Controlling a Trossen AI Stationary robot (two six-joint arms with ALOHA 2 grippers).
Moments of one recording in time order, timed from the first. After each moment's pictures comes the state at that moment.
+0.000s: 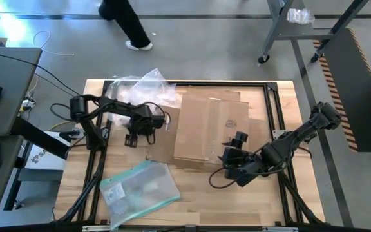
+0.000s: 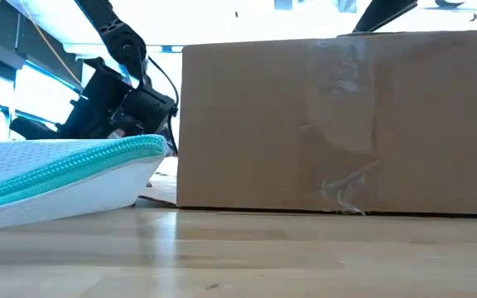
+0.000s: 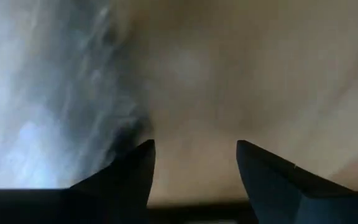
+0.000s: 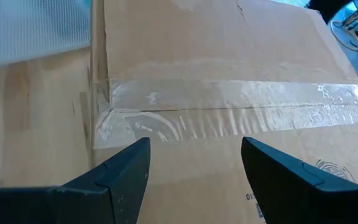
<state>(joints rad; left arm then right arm) 0.25 1.75 0.88 -1.15 -0.12 0.36 0.58 1.47 1.21 -0.90 0.75 0.57</state>
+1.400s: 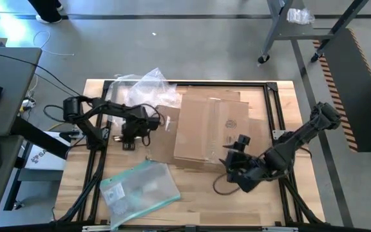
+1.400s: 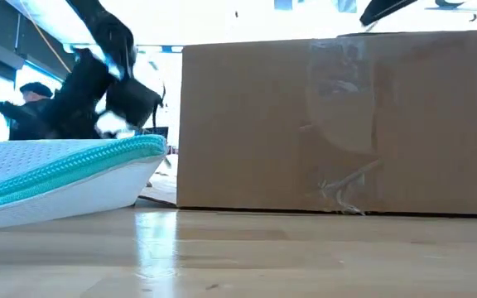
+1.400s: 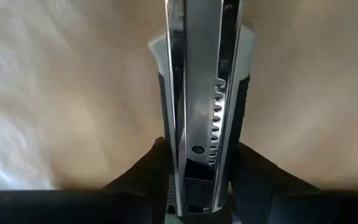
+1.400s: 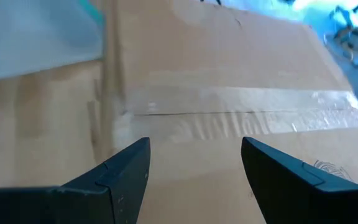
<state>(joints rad) 0.24 1.65 0.83 -1.23 -0.03 0.10 0.66 1.47 1.21 -0.89 0.83 0.61</state>
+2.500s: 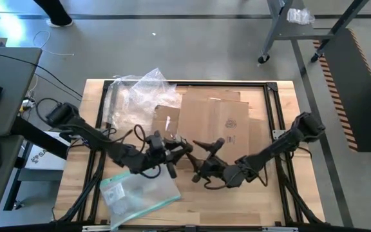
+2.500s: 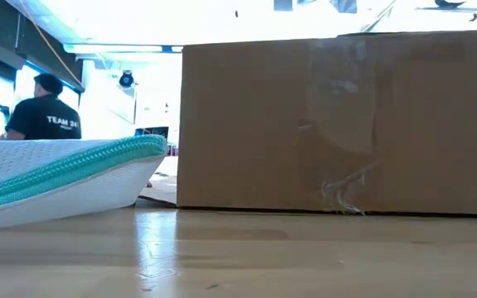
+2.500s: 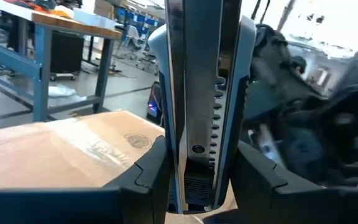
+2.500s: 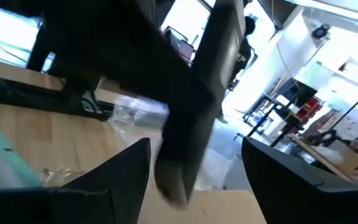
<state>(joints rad) -0.51 1.52 0.96 0.65 -0.94 -0.26 0.55 1.75 1.20 0.49 1.17 -0.50</state>
